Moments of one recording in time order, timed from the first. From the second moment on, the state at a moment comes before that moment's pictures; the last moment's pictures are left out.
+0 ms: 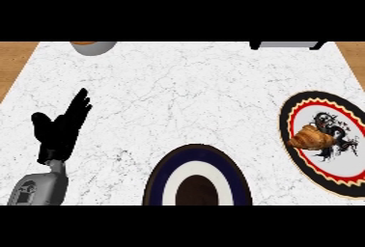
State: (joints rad) left arm -0.16 0.19 0.09 -1.40 0.01 -0.01 0.15; right arm -0.21 -0.82 -0.26 -0.92 -0.27 0.64 -0.54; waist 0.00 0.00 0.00
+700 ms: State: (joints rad) left arm -0.17 0.18 0.09 -1.42 0.01 -0.01 0.17; right arm -0.28 -0.92 -0.25 -0.67 -0.20 0.61 -0.65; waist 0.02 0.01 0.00
